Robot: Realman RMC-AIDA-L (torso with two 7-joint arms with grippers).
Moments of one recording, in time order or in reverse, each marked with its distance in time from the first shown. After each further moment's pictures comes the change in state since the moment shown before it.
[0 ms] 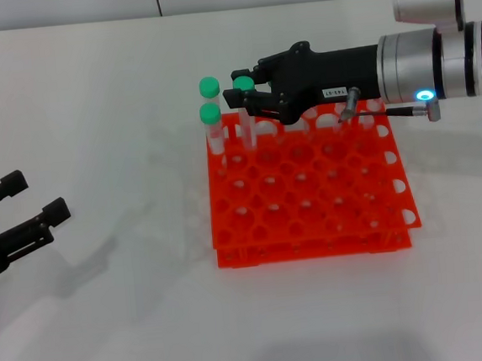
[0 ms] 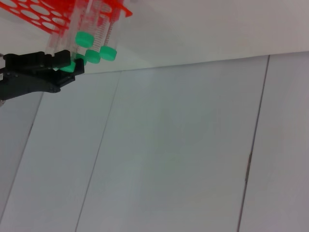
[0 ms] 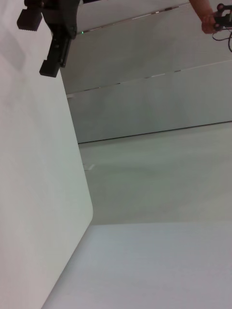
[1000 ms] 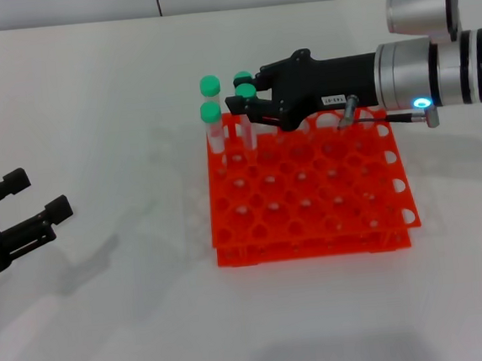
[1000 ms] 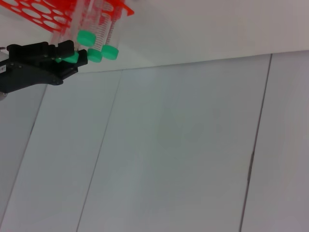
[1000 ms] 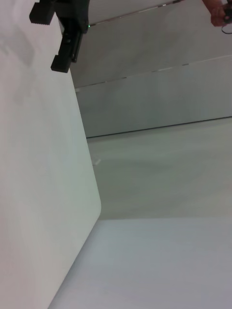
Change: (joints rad) left arm -0.008 0.000 0.000 -0.007 0.000 0.000 0.000; right arm -0.007 0.000 -0.045 0.006 0.025 0.040 -0.011
